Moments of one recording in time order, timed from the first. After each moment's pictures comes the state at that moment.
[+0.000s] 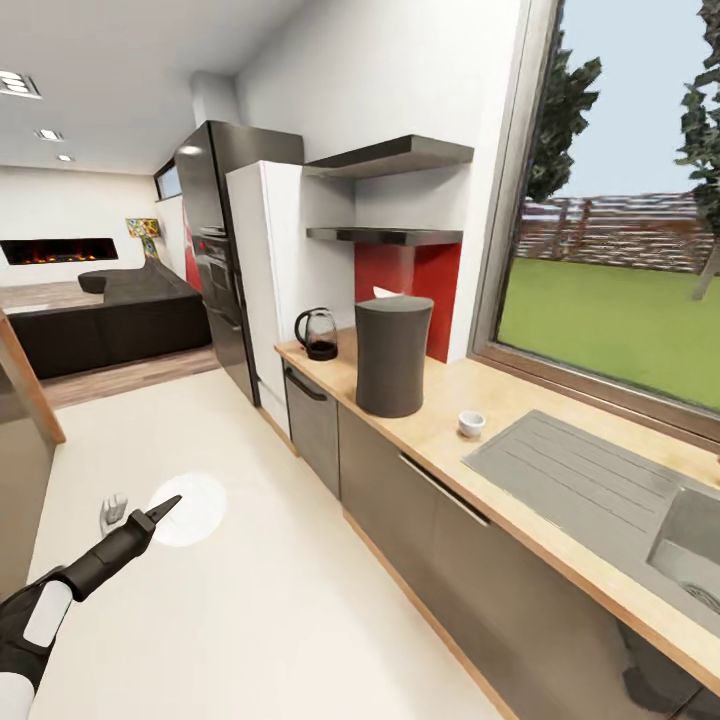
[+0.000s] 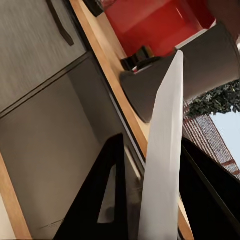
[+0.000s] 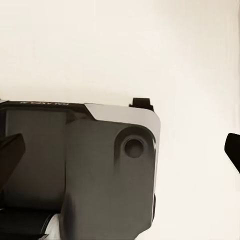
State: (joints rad) left arm -0.55 0.27 0.57 -0.67 0.46 0.51 -0.90; right arm -0.30 -0.04 0.08 -0.02 -0.07 0.09 0.13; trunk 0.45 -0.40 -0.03
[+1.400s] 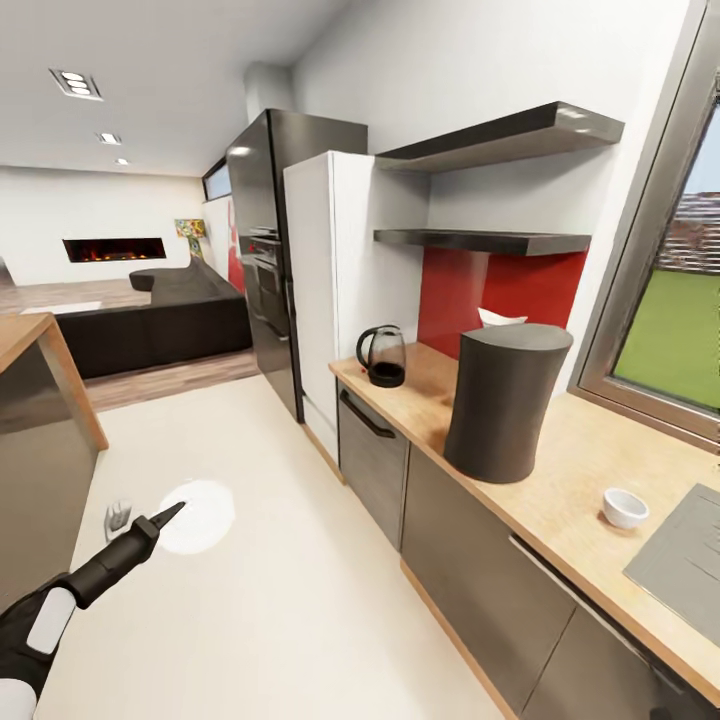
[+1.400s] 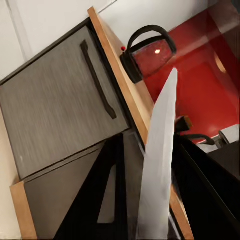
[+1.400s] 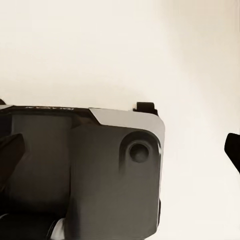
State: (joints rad) left arm -0.54 0.26 0.57 -0.65 0.46 0.52 -0.91; right arm -0.30 -0.03 0.08 -0.03 -0.07 0.08 0.12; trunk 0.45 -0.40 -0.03
